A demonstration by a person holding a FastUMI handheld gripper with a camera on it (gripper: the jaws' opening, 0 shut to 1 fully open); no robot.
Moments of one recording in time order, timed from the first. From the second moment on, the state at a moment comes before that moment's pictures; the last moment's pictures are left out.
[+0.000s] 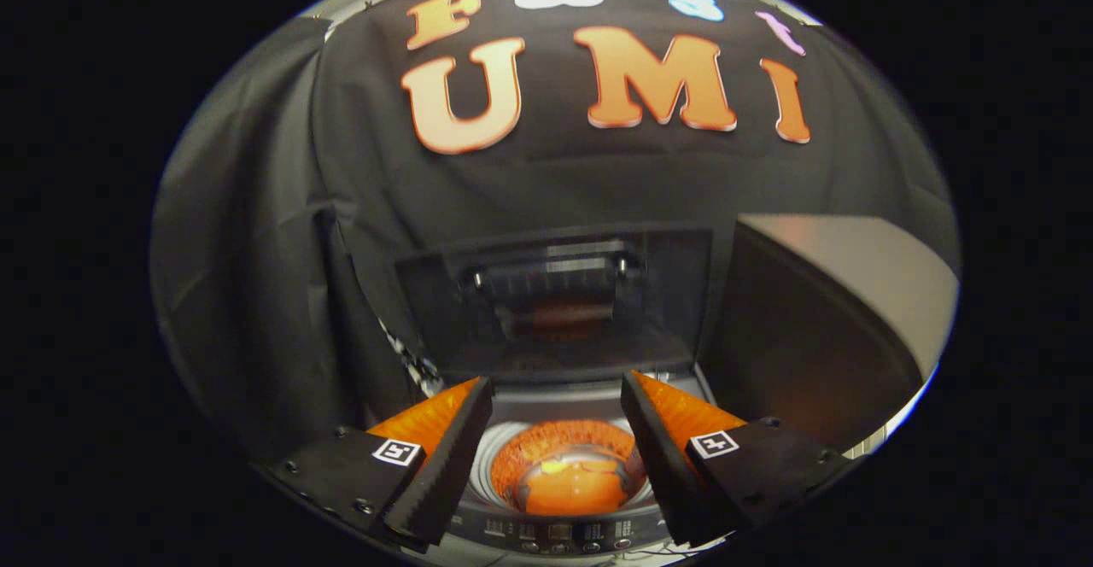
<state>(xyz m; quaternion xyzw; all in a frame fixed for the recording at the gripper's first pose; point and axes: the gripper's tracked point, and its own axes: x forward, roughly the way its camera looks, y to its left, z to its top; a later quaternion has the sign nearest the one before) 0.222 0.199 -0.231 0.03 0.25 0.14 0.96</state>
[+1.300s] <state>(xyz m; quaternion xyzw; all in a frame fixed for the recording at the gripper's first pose) 0.460 0.216 -0.222 -0.04 0.27 0.13 0.95</state>
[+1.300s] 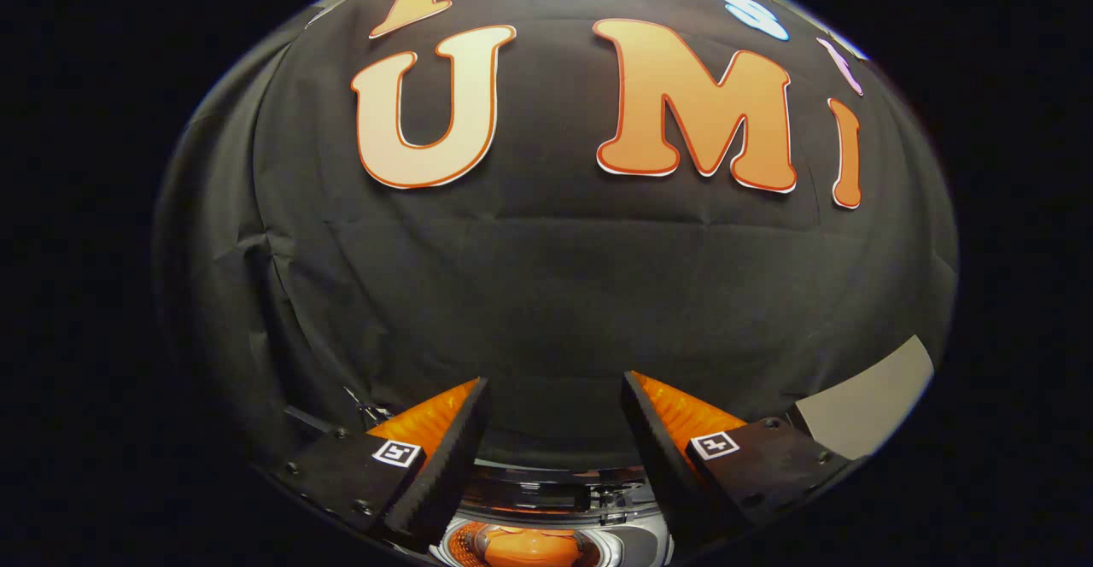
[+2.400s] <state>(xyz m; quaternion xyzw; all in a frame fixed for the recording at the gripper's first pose) 0.447 0.216 -0.259 -0.02 0.29 0.14 0.95</state>
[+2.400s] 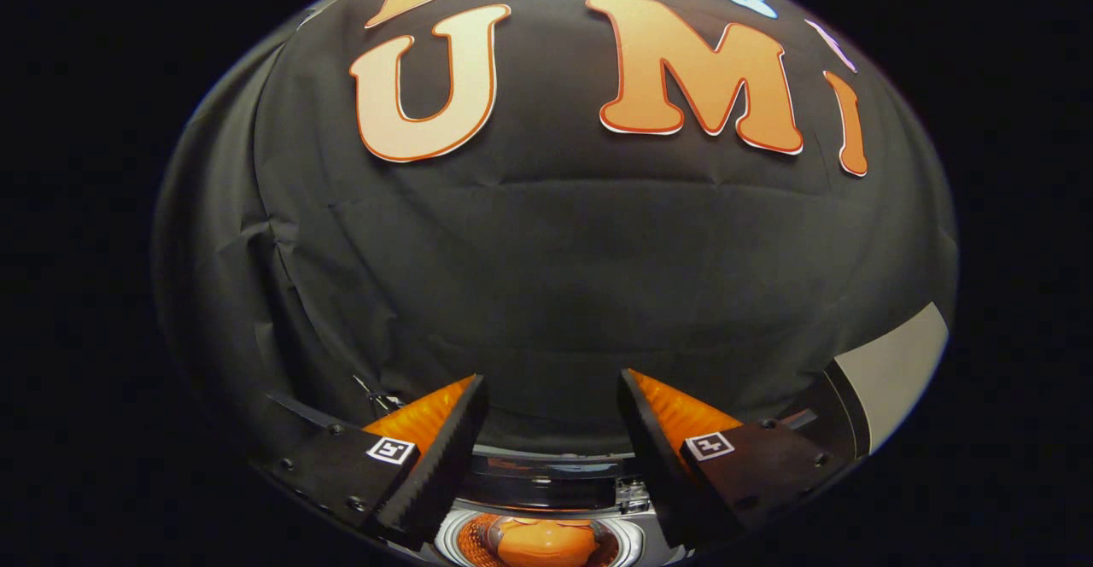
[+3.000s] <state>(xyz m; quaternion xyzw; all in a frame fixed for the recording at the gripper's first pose) 0.408 0.205 -0.250 -0.02 0.23 0.15 0.96</state>
